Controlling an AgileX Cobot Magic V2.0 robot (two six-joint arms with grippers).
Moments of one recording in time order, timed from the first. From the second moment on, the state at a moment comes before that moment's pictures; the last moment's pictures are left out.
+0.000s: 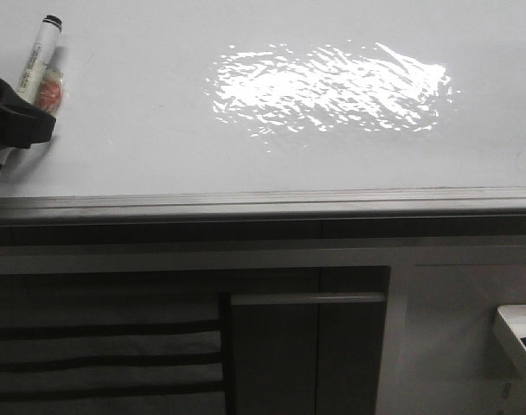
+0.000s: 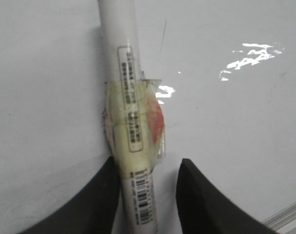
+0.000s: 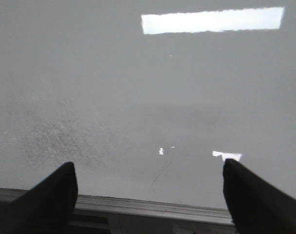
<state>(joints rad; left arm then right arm) -0.31 1.34 -0.54 0.23 -0.35 -0.08 0.04 0.36 -0.54 0.16 0.40 -0.13</state>
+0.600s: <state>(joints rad) -0.31 1.24 -0.56 0.23 -0.15 -0.08 0.04 0.40 -0.65 0.16 0.58 -0.13</state>
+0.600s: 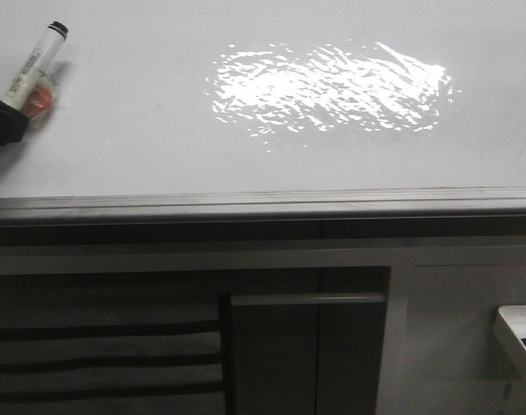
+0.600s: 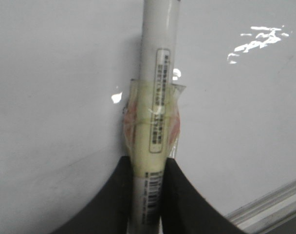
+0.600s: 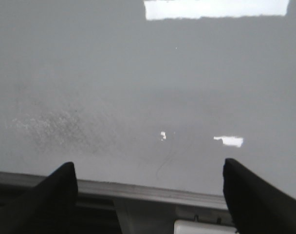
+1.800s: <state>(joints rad) -0.77 1.23 -1.02 -0.48 0.93 0.99 0.63 1.16 -1.08 0.53 0.97 -0.87</state>
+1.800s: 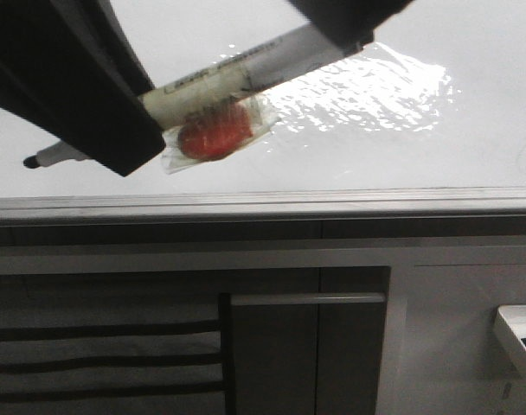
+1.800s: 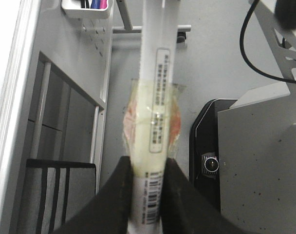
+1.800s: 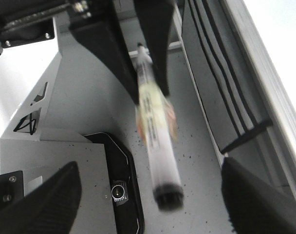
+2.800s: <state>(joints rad) -0.78 1.23 -1.09 -0.46 0.93 1.00 0.67 1.19 -1.08 0.53 0.86 -0.89</state>
